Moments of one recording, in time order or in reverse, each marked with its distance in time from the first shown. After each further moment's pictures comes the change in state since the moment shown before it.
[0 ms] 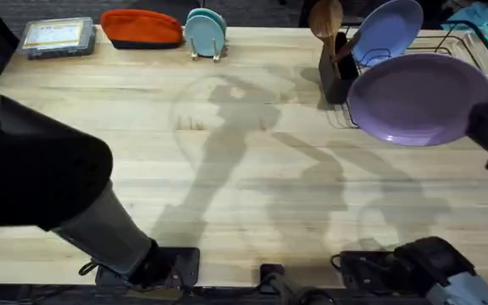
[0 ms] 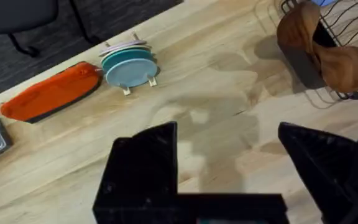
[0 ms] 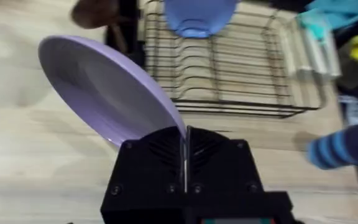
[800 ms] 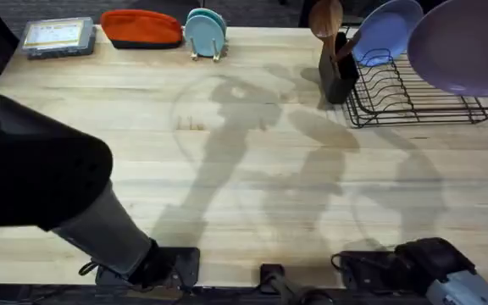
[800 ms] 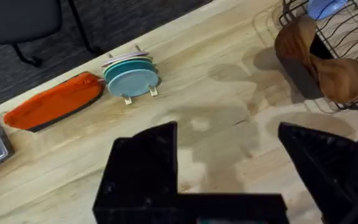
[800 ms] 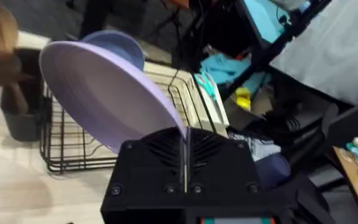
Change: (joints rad) left arm 0.000 0.000 0.000 0.040 0.000 0.000; right arm -0.068 0.059 -0.002 0.340 0.233 -0.329
